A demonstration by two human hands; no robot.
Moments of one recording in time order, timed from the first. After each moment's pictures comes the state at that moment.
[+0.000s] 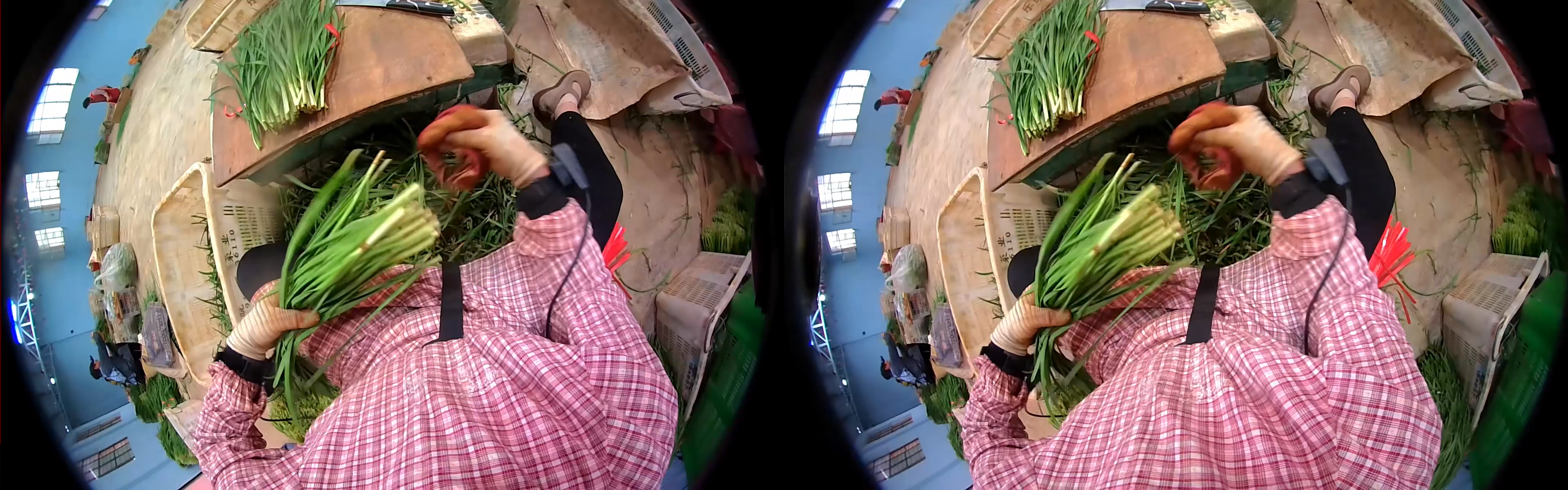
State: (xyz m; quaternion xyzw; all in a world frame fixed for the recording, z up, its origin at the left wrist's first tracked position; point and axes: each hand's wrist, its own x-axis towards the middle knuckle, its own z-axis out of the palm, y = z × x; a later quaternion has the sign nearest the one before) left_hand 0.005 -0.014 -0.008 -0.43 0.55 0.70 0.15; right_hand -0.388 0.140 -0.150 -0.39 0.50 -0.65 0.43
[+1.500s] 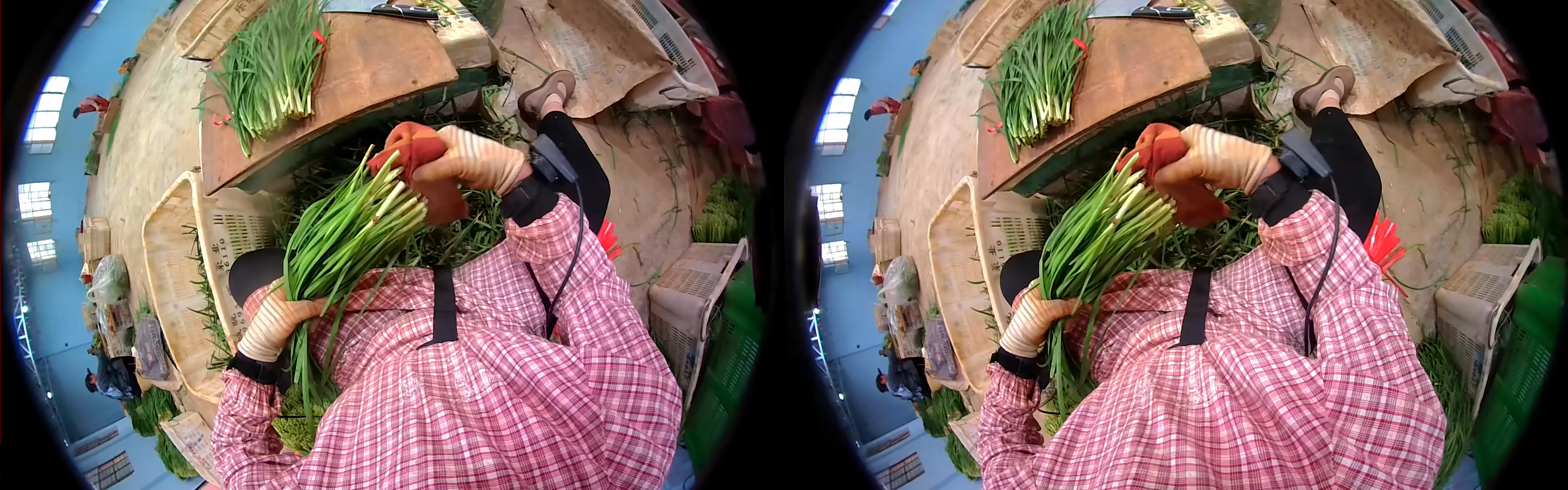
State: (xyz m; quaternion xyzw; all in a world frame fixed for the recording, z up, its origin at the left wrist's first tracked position) left_hand -0.017 0.009 -0.027 -0.46 0.60 0.65 0.05; right_hand -0.361 0.130 -0.125 -0.45 0.45 -0.55 0.54
